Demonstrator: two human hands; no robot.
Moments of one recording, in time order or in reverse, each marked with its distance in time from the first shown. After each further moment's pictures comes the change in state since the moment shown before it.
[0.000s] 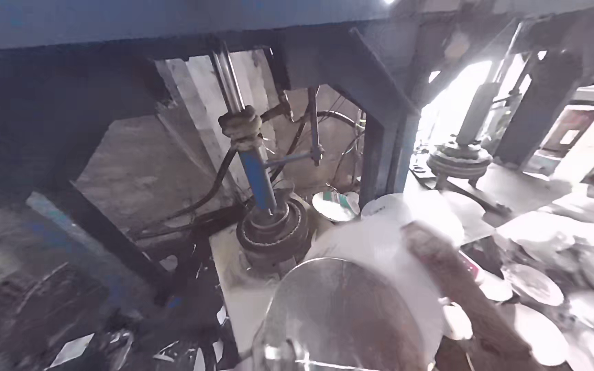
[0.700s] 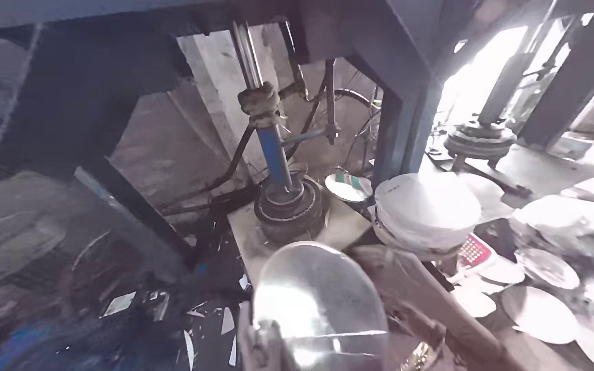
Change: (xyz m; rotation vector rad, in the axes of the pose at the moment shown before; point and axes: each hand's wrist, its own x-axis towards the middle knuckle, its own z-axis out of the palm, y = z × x) left_hand -0.005 0.006 -0.051 0.241 0.103 0.240; right_hand -0.051 -0.018 0.063 0.042 -0.454 0.039
